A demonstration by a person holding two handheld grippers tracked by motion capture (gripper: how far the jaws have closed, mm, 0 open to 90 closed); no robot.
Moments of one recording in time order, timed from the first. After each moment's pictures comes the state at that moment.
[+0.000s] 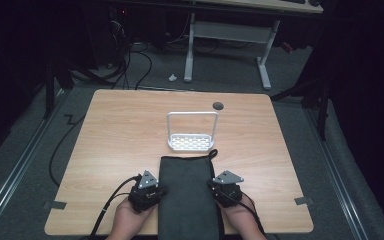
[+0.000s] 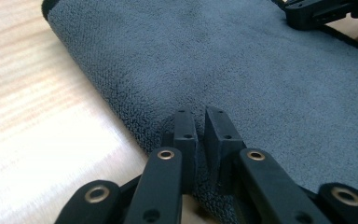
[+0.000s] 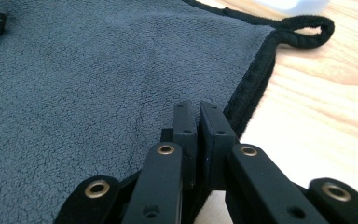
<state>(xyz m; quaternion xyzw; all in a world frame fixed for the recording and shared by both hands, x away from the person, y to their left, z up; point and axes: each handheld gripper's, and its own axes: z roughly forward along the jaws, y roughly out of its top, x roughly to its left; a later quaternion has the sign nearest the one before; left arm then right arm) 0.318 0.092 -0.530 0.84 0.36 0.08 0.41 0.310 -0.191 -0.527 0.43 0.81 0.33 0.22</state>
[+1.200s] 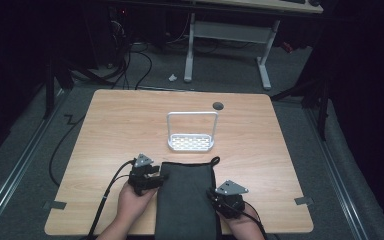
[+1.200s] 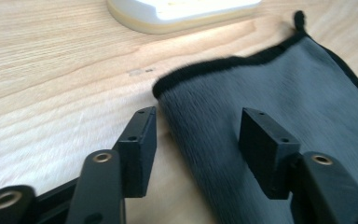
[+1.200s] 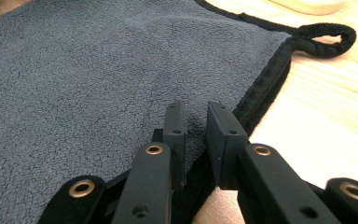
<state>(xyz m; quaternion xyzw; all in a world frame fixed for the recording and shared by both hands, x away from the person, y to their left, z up) 0.383 0.093 -0.533 0.78 0.44 0.06 0.43 0.284 -0.195 -0.529 0.41 0.81 0.36 0.20</state>
